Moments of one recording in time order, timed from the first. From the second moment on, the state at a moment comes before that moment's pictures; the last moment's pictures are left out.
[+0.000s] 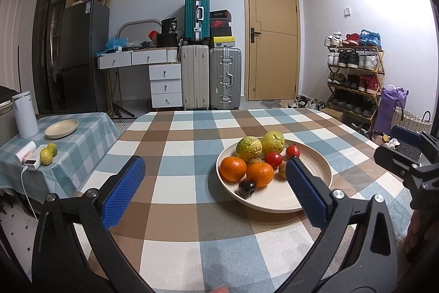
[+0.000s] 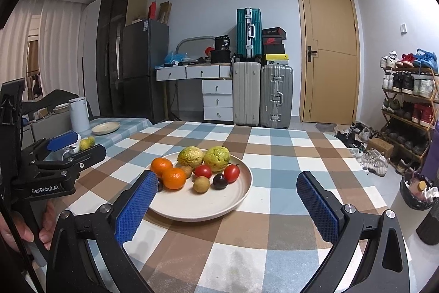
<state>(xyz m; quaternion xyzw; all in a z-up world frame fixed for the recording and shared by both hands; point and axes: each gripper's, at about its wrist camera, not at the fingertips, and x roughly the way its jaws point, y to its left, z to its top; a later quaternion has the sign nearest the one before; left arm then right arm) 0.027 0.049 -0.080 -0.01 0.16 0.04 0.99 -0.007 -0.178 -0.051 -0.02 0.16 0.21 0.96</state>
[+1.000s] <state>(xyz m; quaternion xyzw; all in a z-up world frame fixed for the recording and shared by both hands) 0.025 0.050 -0.079 -0.01 0.16 0.05 0.99 -0.008 -0.177 -0.051 -0.02 0.16 0.21 0.96</state>
